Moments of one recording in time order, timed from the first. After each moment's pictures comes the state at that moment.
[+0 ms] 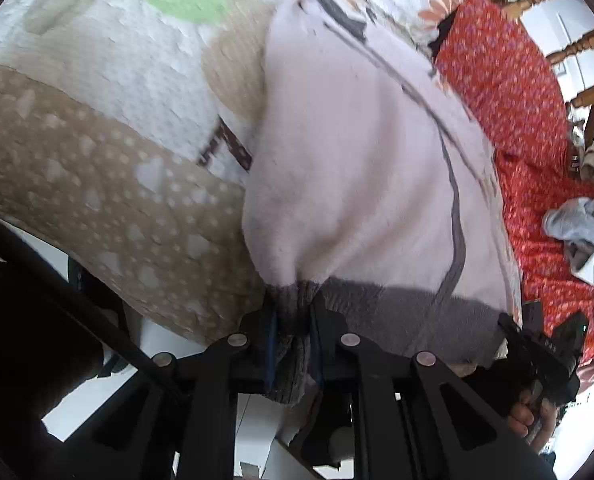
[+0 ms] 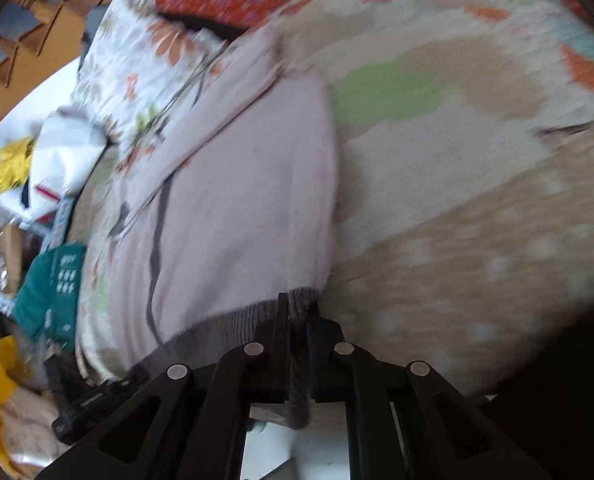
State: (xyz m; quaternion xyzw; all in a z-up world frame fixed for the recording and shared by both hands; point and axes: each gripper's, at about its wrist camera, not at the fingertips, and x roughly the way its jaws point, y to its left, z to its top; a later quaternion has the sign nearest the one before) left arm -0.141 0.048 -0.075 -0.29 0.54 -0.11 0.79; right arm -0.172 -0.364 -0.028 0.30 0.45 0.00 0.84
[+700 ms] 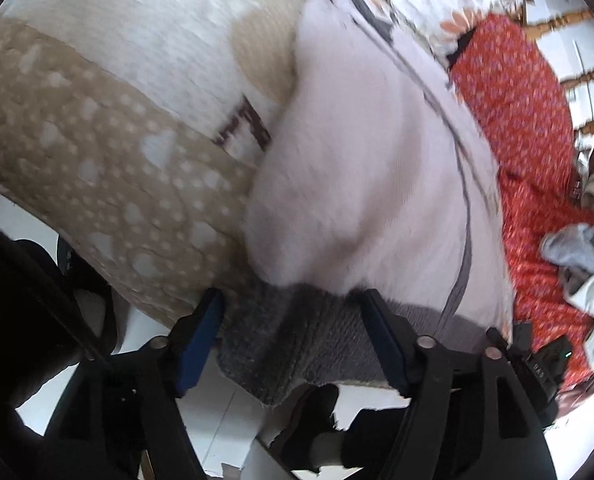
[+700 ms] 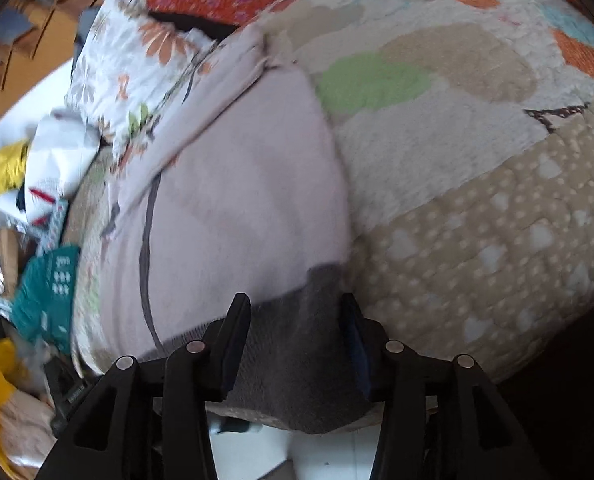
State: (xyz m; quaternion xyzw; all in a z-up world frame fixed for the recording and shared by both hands) left arm -0.135 0.039 -0.094 -0.31 0.55 -0.09 0.77; right arm -0.165 -0.353 -0.044 0.29 0.46 0.01 0.84
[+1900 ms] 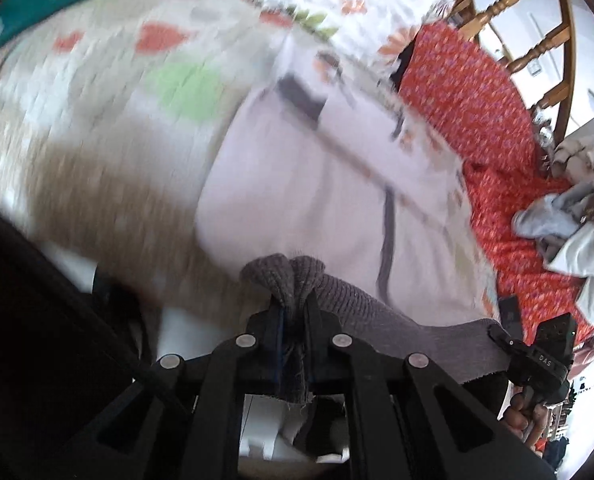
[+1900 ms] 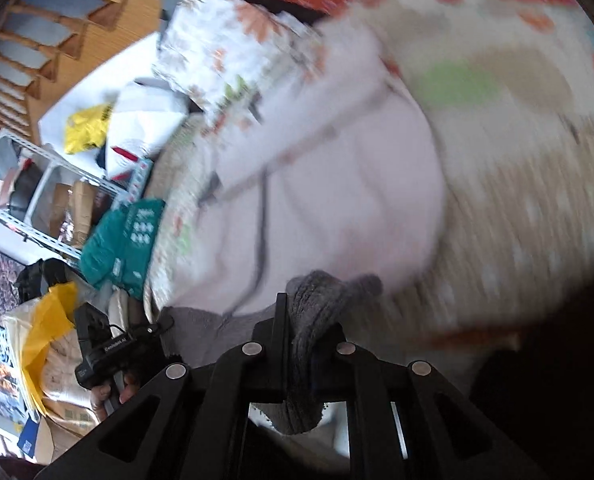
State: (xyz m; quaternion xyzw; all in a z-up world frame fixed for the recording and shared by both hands) left arm -0.159 0.080 0.016 -0.27 0.48 -0.13 0.82; right arm -0.204 -0.332 0.029 0.31 0.43 0.16 0.83
